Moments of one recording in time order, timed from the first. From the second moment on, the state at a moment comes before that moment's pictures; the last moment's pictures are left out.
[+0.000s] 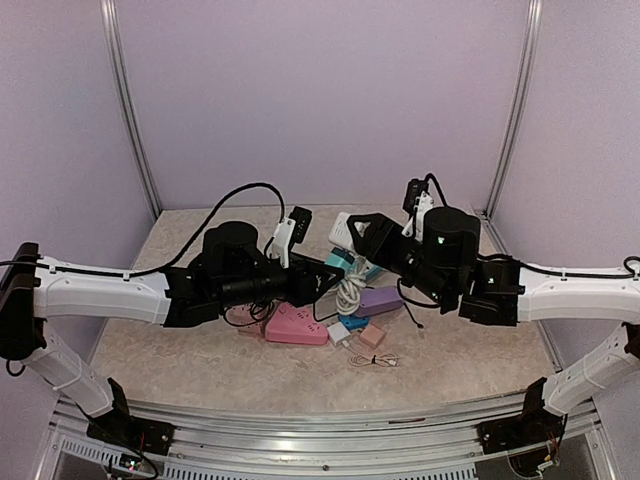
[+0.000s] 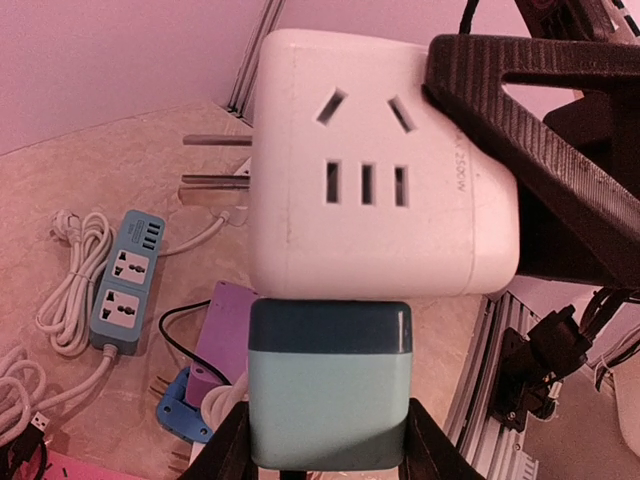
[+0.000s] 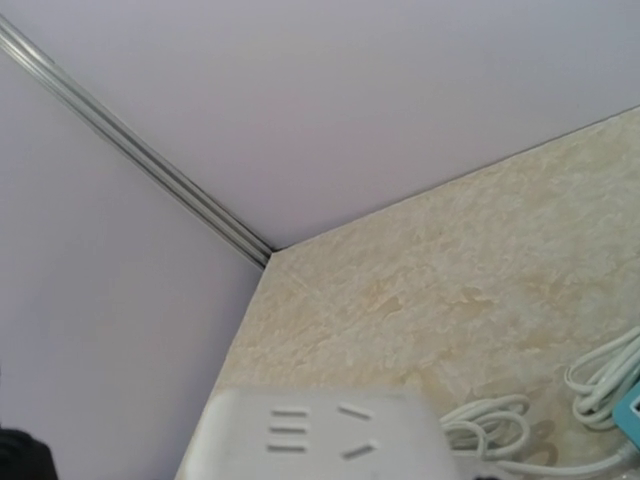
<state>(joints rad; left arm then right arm) -1.00 1.49 0.93 0.35 0.07 -0.40 1.07 1.32 0.96 0.25 0.52 0.78</state>
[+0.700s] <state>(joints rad) -0.99 1.49 0.93 0.37 0.11 -0.36 1.12 1.31 0.96 0.24 0.65 0.79</state>
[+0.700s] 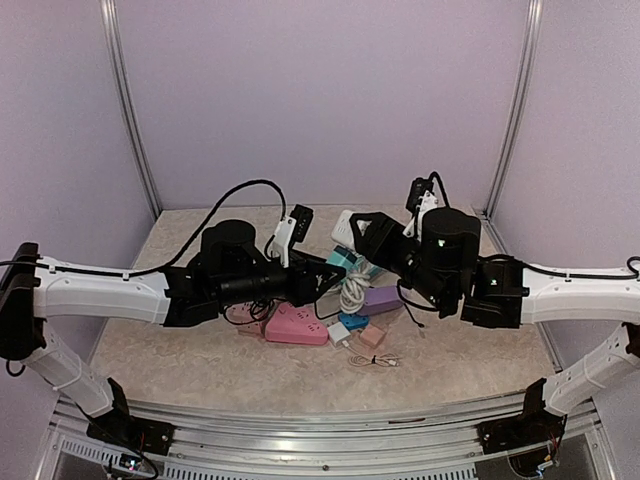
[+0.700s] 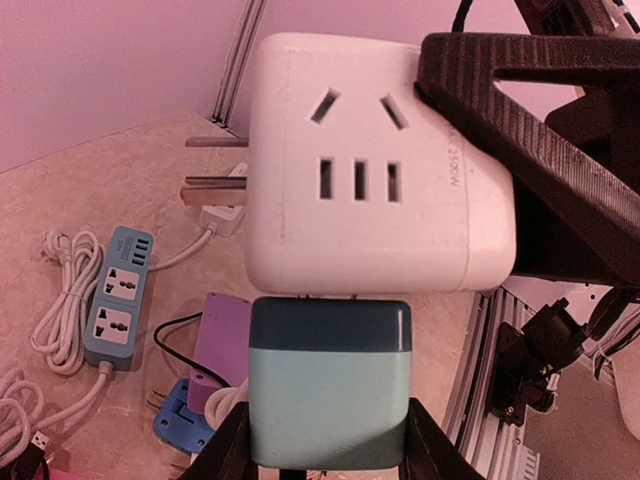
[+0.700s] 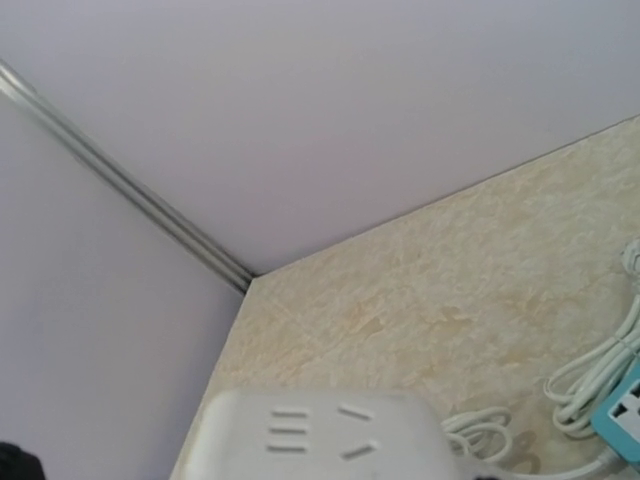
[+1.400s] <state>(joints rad) -0.96 1.40 0.87 0.34 0.18 -0.30 1.00 1.34 1.05 0.07 0.65 0.70</state>
